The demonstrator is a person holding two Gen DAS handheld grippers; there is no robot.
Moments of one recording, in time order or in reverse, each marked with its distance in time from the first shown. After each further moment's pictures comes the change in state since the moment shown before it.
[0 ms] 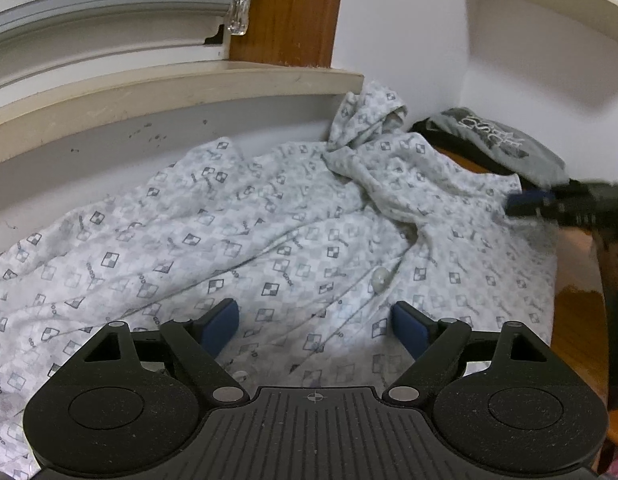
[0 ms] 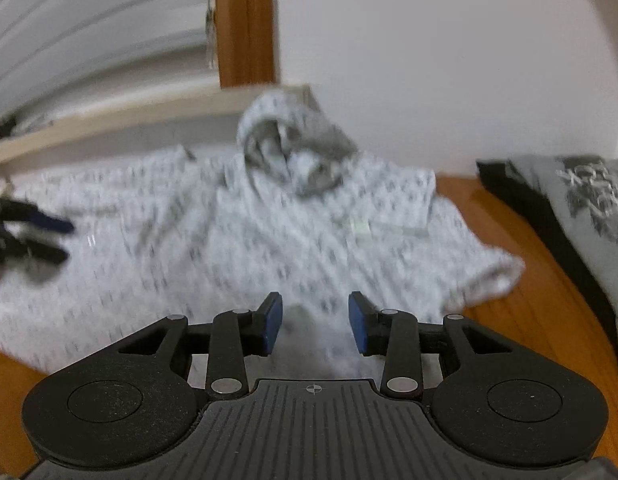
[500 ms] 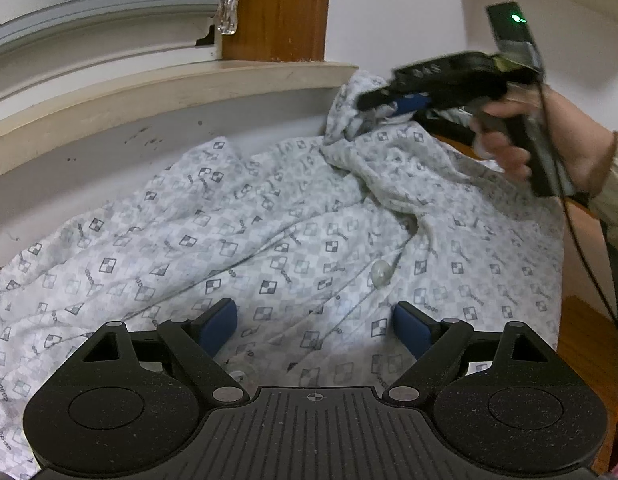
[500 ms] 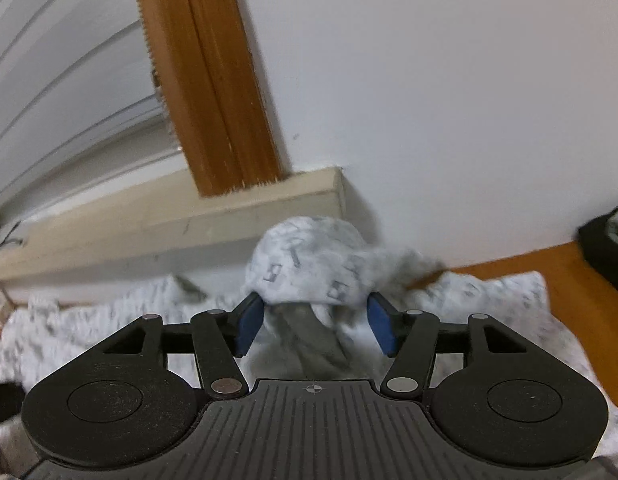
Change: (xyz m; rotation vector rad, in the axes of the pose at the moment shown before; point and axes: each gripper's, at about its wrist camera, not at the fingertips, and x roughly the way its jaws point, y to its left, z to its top) left arm 0.002 -0.006 -0.001 0.036 0.014 0.021; right arm 0.130 0.008 0.122 0.178 -0.008 0.098
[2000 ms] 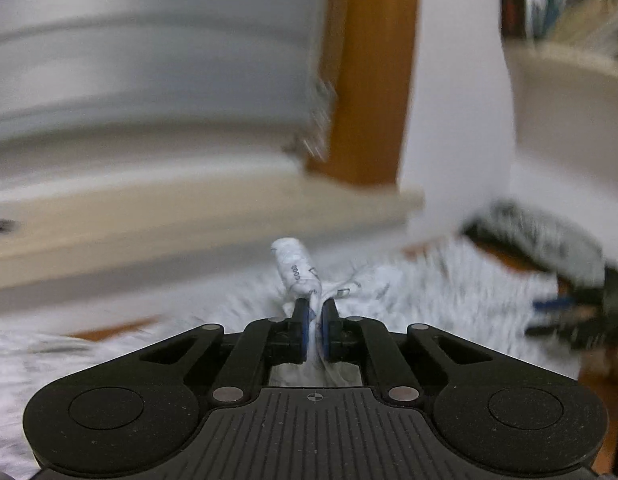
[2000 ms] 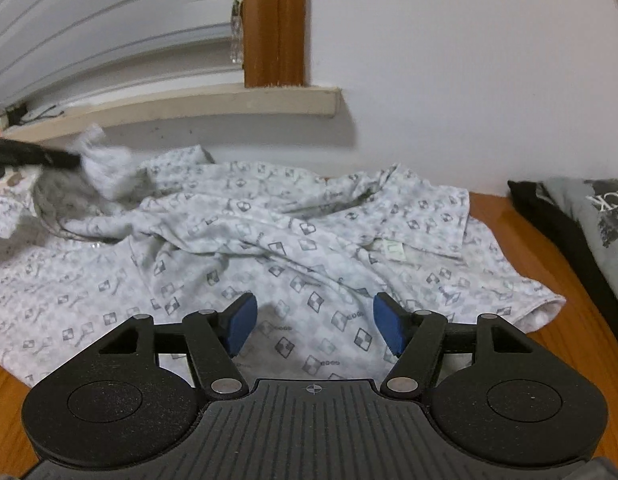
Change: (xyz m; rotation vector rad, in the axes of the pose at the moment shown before) left arm -0.079 0.041 0.031 -0.149 -0.294 0.151; right arm -0.117 -0.004 -0.118 -0.250 0.013 -0.073
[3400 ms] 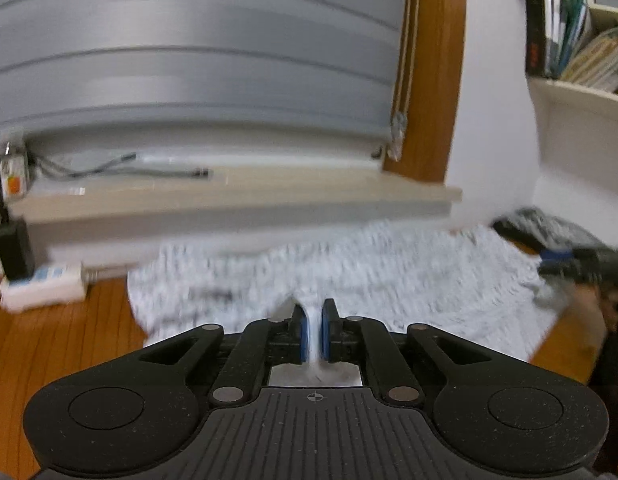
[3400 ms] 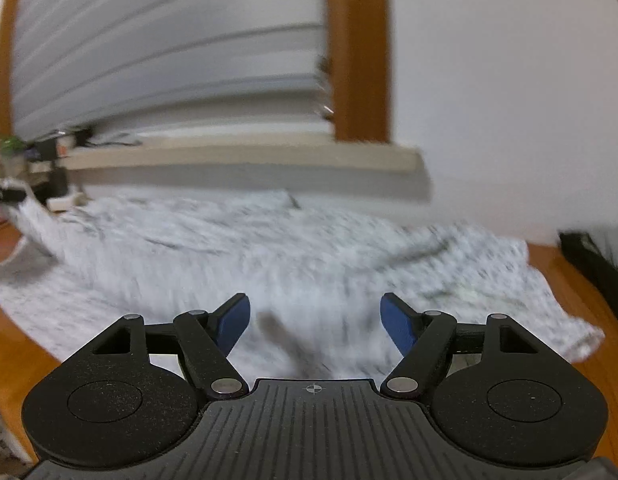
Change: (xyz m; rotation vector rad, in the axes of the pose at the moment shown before) left arm -0.175 0.058 -0.072 -0.037 0.030 0.117; right arm -0.038 0.053 0.012 -0.061 -0.123 0.163
